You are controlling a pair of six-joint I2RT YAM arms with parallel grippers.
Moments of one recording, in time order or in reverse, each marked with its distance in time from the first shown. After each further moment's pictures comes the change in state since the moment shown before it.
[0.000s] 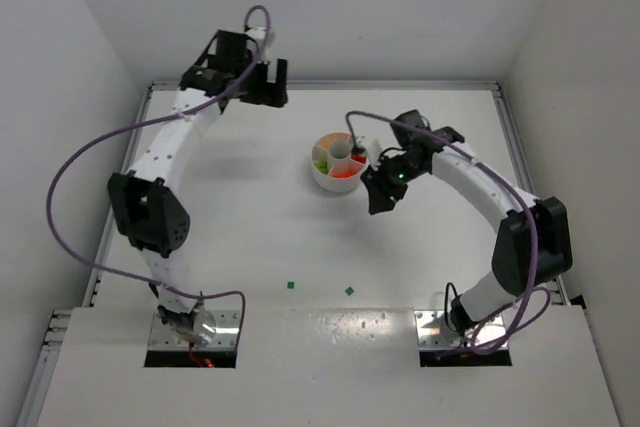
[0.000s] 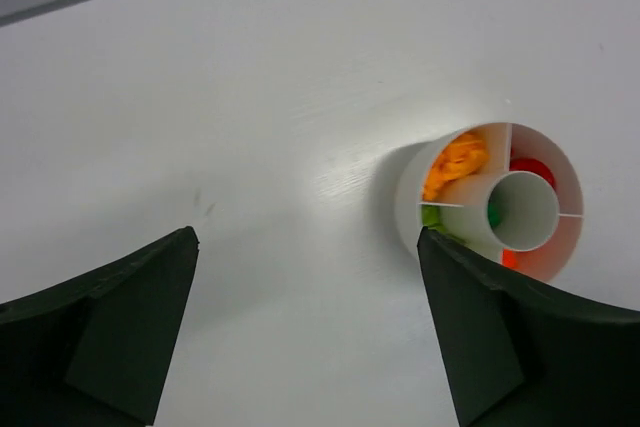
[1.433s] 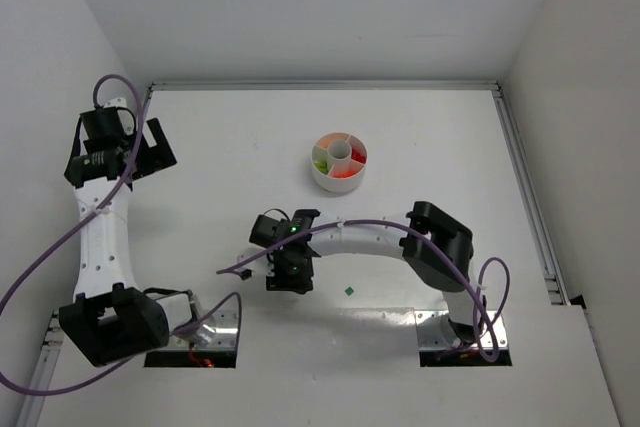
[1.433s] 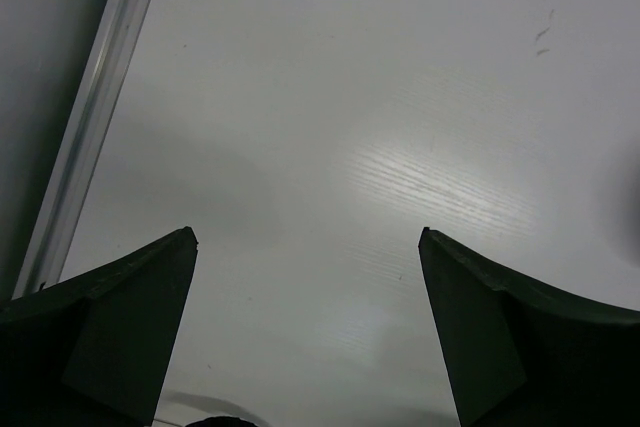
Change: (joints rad) left arm 0.626 -0.726 -0.738 -0.079 -0.110 -0.069; right arm 0.898 0.412 0.196 0.089 0.351 0.090
